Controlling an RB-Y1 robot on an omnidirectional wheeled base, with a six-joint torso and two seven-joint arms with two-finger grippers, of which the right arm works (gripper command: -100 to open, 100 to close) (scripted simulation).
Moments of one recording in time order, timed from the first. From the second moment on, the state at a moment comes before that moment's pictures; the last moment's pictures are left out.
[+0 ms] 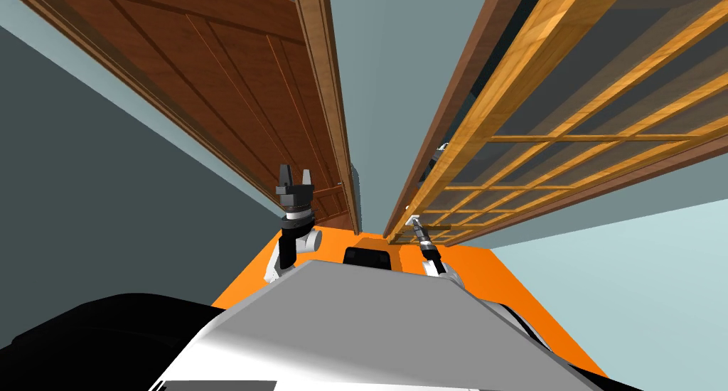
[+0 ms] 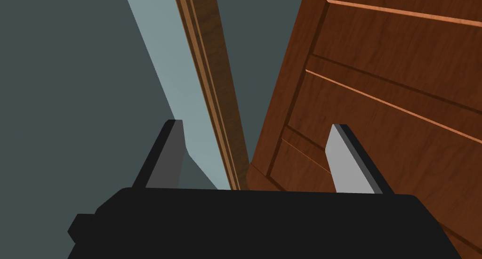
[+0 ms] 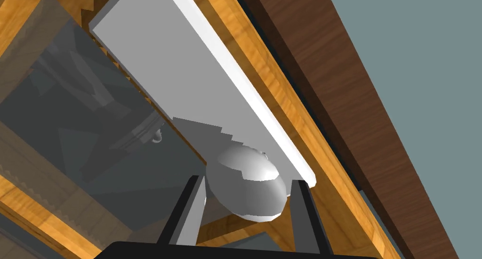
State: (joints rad) arm -0.09 -0.31 -0.07 -0.45 0.07 -1.03 0.60
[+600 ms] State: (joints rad) arm -0.09 -0.31 -0.06 -0.46 0.04 -1.02 0.46
